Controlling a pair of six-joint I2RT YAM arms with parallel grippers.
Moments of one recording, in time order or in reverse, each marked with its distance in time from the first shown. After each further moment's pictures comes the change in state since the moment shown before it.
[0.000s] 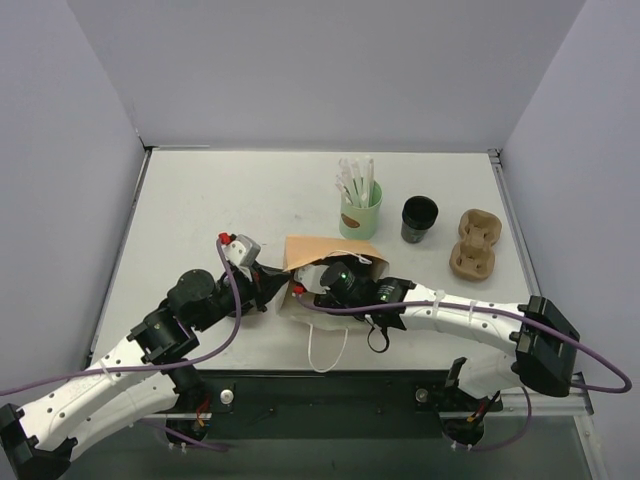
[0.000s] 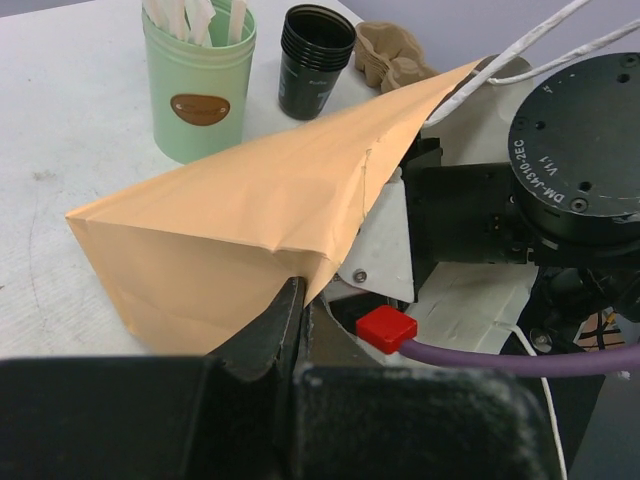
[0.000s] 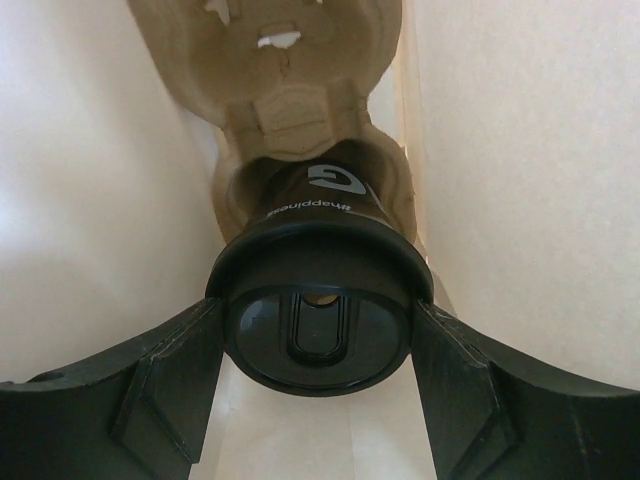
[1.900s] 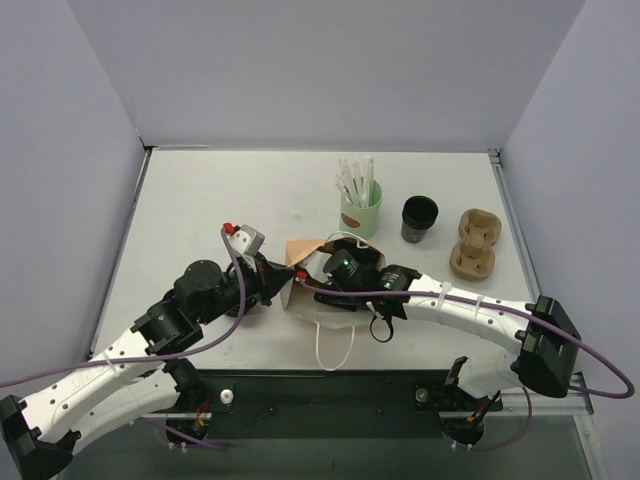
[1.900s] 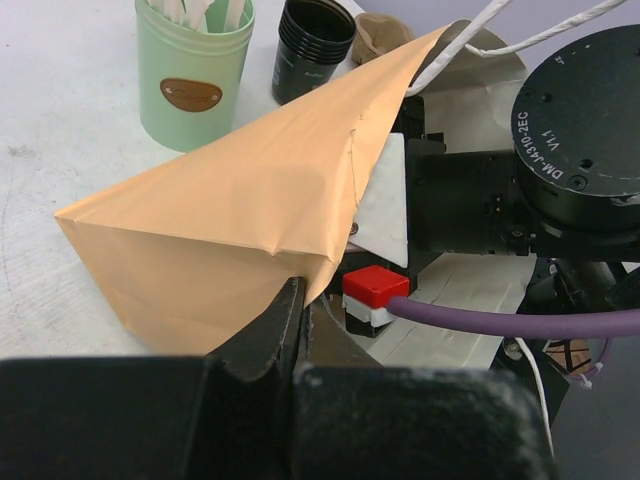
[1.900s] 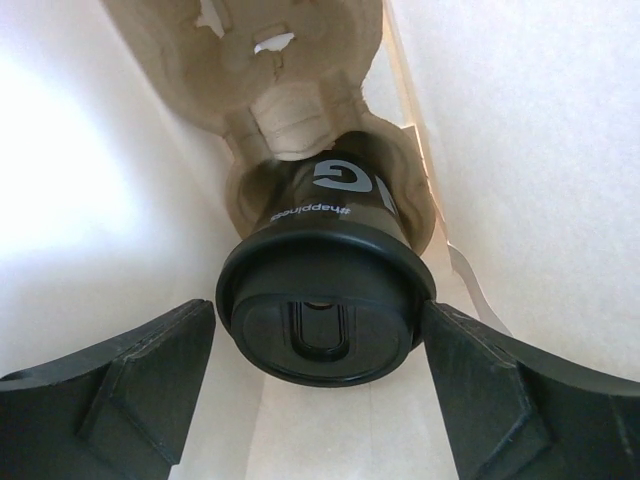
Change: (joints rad) left arm 0.001 0.069 0.063 -0.042 -0.005 -0.079; right arm -0.058 0.007 0.082 -0.126 -0.082 0.116
